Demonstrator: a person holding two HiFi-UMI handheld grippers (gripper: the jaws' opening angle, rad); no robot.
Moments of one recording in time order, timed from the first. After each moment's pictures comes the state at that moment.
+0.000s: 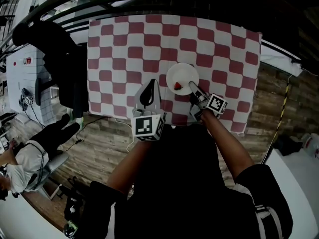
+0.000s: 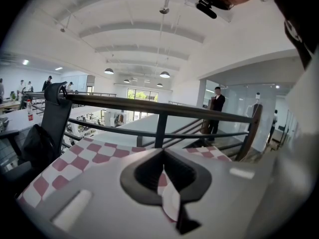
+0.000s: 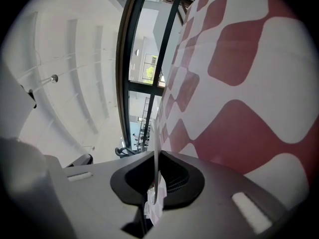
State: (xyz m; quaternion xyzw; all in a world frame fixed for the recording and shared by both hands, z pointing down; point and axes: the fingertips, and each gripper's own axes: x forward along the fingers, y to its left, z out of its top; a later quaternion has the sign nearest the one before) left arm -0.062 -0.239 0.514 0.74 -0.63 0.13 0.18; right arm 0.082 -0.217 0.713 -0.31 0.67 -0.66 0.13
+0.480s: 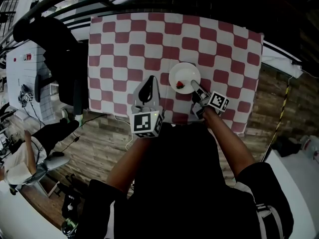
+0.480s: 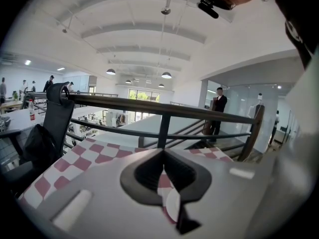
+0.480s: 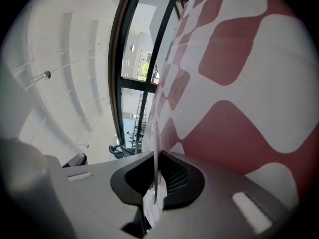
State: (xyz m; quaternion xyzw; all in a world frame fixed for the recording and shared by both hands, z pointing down) left arm -0.074 -0.243 0.515 0.74 -0.64 0.12 0.18; right arm 0.085 -0.216 0.732 -0.32 0.66 -0.68 0.10
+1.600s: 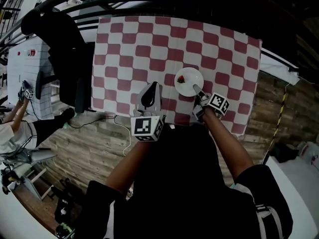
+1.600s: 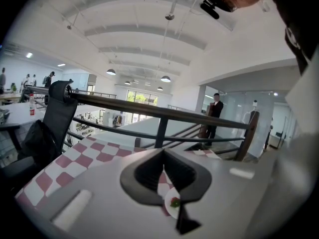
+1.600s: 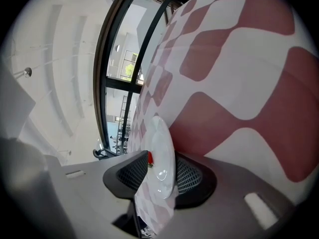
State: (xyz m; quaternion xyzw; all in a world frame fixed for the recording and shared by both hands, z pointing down) left arm -0.085 -0.207 0.500 0.75 -0.62 0.10 0.18; right arm 0.091 -0.191 0.747 -0.39 0.59 -0.71 0.04
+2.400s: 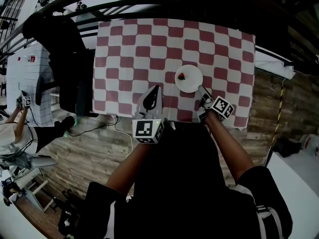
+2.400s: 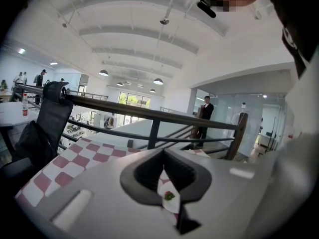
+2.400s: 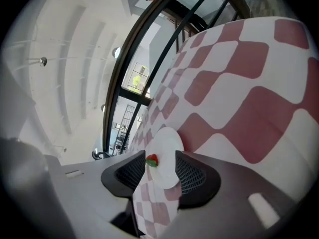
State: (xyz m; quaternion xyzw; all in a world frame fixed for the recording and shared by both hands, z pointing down) left arm -0.084 -0.167 0.488 0.78 -0.59 0.08 0.17; right arm 0.120 -0.166 0.710 -0.46 0.62 -0.63 0.07
